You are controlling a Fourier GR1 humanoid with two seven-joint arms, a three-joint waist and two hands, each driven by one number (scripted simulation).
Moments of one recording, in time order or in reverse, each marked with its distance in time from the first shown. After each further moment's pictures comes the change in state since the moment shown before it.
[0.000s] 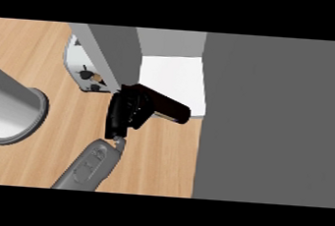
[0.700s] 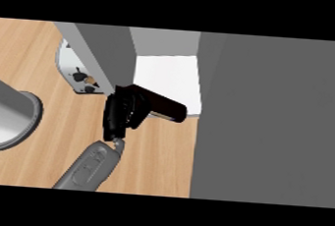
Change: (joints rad) left arm 0.018 -0.004 0.009 -0.009 -0.020 0.098 0.001; right arm 0.006 0.005 0.022 0.010 -0.014 0.021 -0.013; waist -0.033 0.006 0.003
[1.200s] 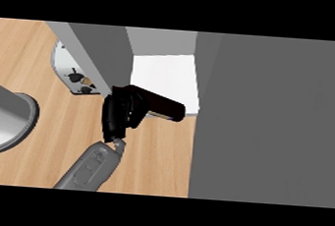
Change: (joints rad) left arm 0.002 0.000 -0.008 0.002 -0.024 0.083 0.011; right arm 0.006 -0.005 0.005 0.005 -0.008 0.018 -0.010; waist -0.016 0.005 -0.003
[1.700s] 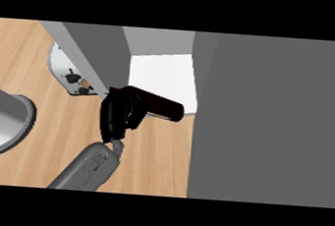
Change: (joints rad) left arm -0.018 0.054 -0.083 0.016 -0.106 0.057 0.095; right arm -0.015 -0.003 0.004 0.005 -0.008 0.012 -0.006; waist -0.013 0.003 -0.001
